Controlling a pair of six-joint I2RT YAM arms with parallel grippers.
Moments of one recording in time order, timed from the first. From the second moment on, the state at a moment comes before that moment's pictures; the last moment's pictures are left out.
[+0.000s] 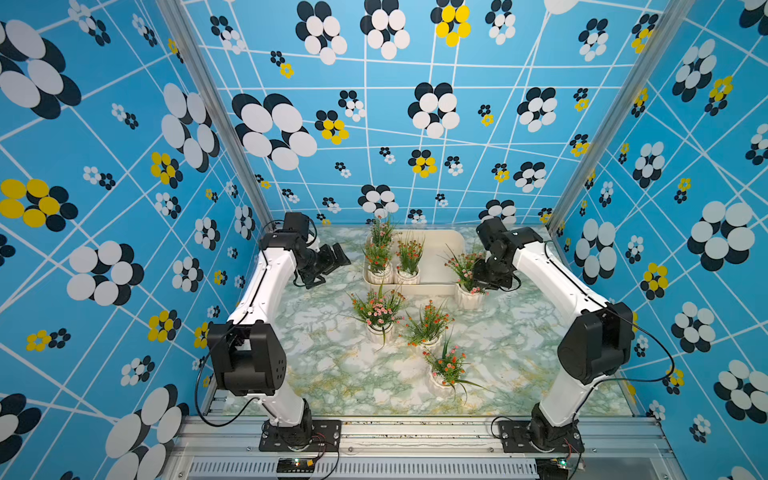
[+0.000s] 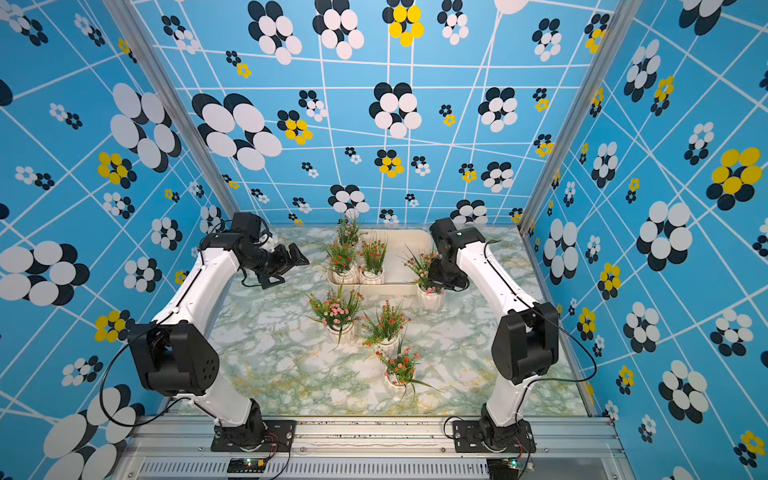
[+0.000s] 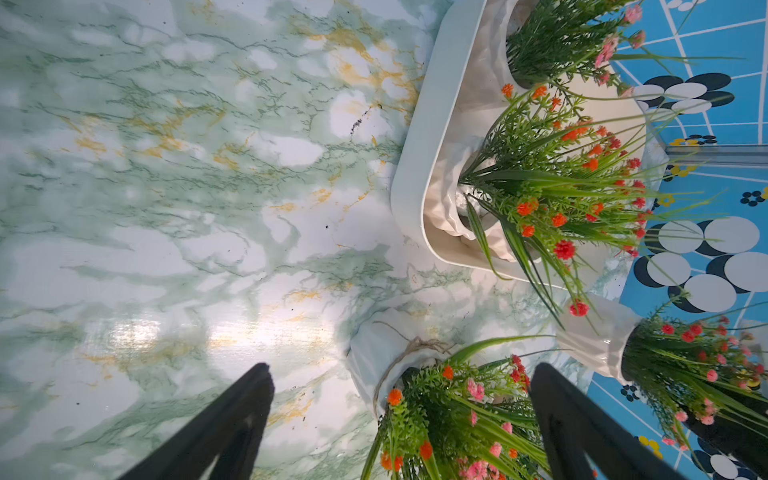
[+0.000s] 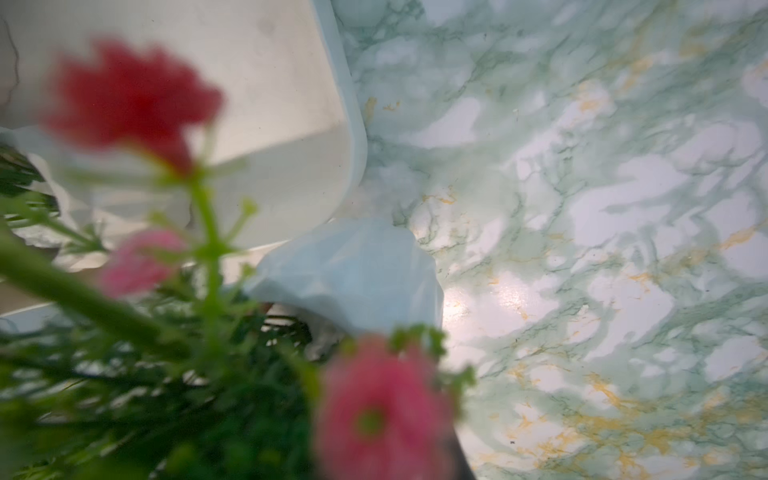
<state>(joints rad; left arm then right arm) 0.01 1.66 1.55 -1.02 0.43 -0.51 0.32 1.80 1.71 -1.26 0.08 0.54</state>
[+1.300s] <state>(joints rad) 0.03 1.66 1.57 -1.07 0.40 -0.50 0.33 2.23 2.01 -0.72 0.05 0.98</state>
